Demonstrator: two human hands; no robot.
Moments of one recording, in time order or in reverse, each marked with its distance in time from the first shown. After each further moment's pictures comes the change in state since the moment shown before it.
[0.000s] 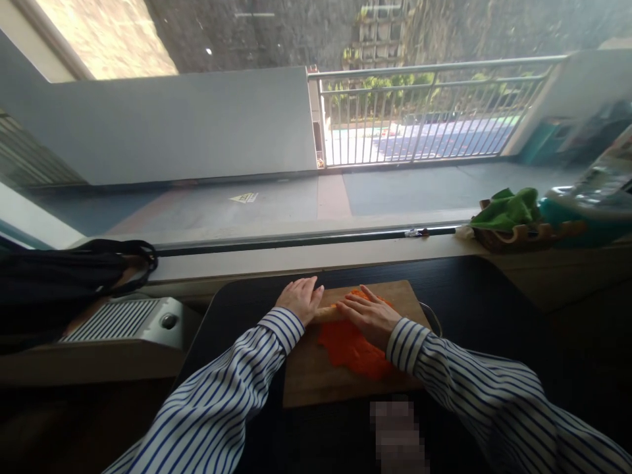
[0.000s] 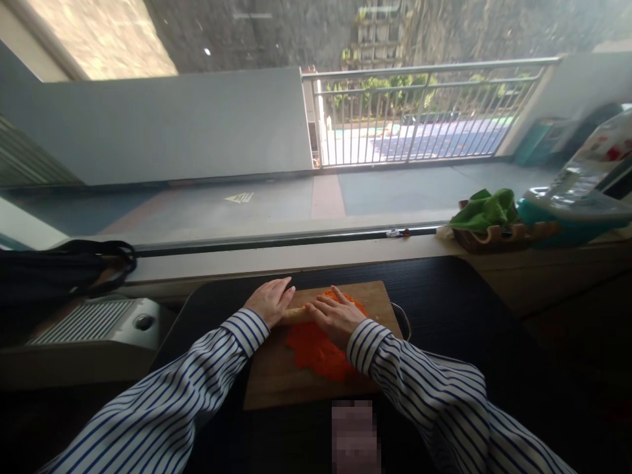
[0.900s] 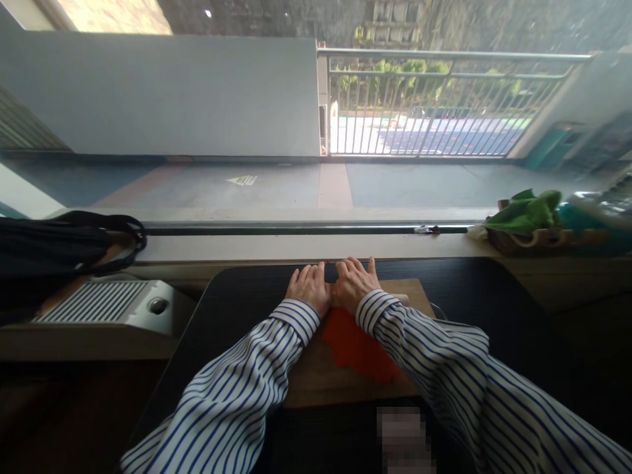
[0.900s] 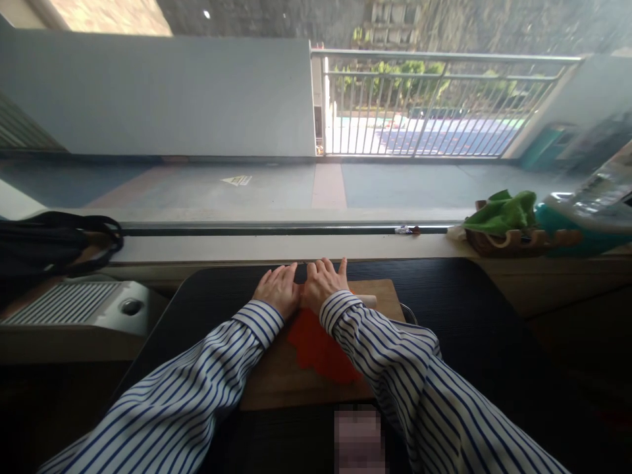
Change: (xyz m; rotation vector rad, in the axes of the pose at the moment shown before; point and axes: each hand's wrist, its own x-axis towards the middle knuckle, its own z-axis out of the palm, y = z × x) left_hand 0.008 0.020 0.013 0.006 0.072 -0.160; right_hand 0.077 0.000 0.004 0.027 0.013 0.552
